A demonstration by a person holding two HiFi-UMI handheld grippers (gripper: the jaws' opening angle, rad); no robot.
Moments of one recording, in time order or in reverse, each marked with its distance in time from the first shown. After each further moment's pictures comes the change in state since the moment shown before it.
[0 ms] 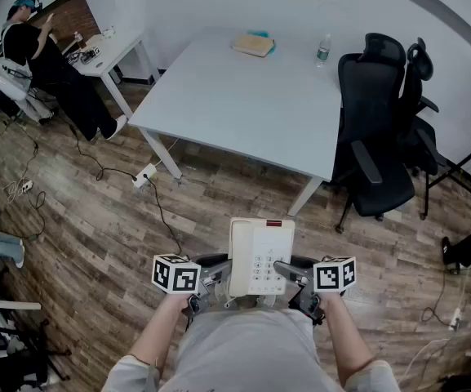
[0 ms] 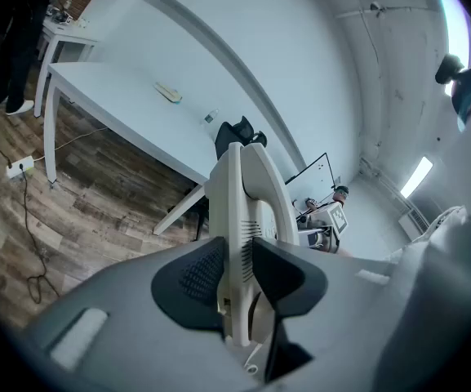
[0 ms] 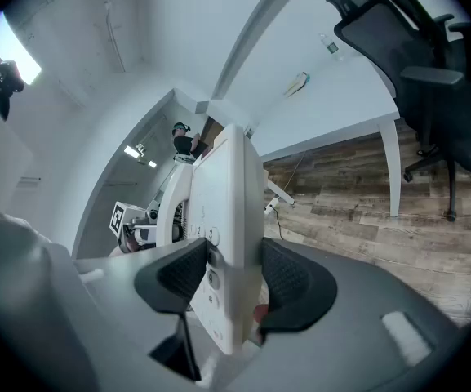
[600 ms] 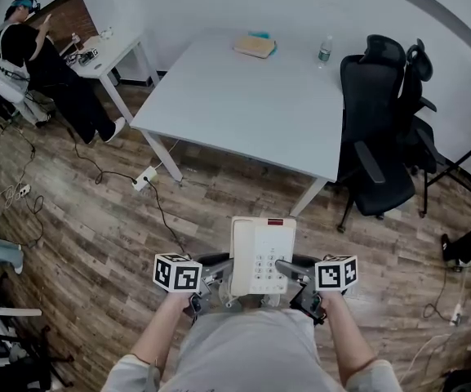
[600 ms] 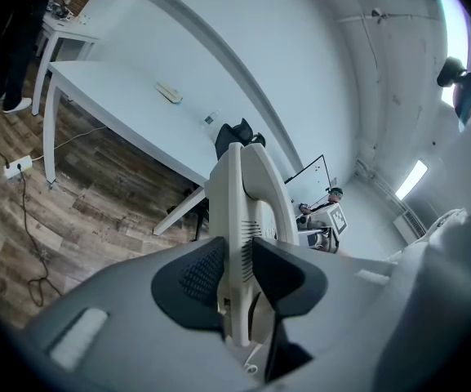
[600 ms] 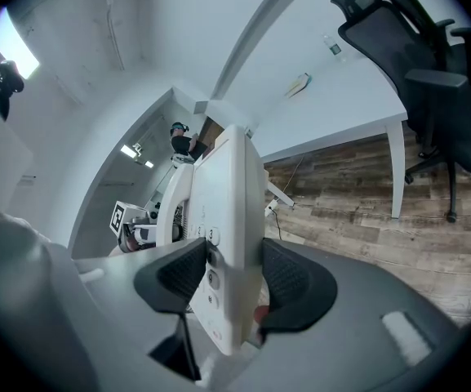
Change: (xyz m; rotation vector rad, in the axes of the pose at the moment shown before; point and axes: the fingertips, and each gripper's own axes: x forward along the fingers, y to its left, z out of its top) left arm -0.021 0.018 0.007 -0.005 -0.001 -0.029; right arm 0.023 0.015 0.003 -0.009 -0.010 -0.023
